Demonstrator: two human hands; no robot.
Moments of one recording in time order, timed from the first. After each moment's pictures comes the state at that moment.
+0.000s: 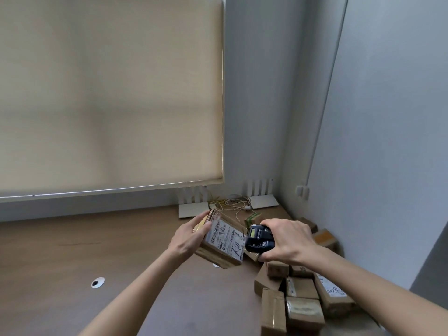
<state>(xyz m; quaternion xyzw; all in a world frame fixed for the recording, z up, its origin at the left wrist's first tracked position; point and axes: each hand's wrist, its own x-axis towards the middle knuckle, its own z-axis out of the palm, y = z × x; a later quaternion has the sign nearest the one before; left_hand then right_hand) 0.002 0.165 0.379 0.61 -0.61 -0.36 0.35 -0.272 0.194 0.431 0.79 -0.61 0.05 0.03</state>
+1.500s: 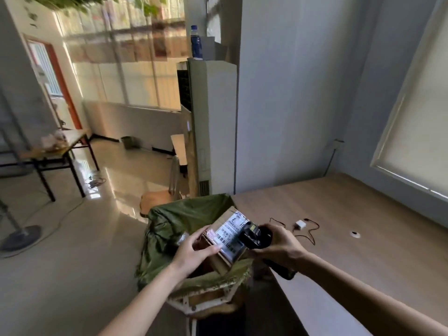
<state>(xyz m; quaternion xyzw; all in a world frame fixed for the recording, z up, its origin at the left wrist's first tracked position) 0.638 0.919 0.312 0.78 -0.04 -0.10 0.61 0.618 0.651 0.344 0.92 0.01 -0.04 -0.39</state>
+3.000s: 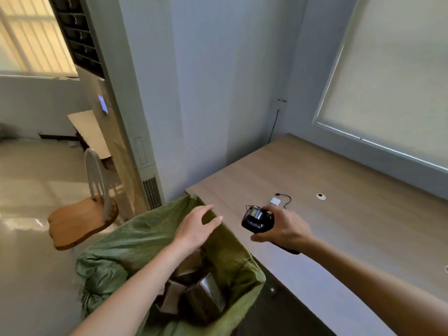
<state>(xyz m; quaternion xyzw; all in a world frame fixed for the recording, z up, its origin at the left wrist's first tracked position) 0.968 0.884 0.262 0.87 -0.25 -0.15 0.39 0.830 0.673 0.301 0.95 -0.23 -0.02 -0.21</state>
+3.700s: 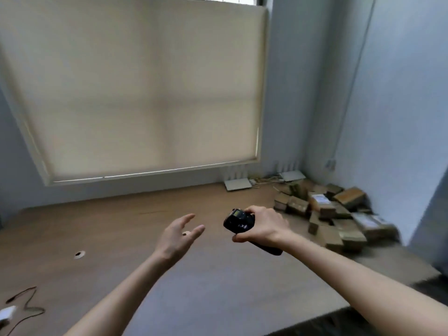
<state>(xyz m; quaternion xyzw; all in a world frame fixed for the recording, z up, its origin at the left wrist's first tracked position) 0.432 0.486 0.374 0.63 -0.67 -0.25 0.31 0.184 0.488 0.419 0.71 -0.66 0.16 -0.18</state>
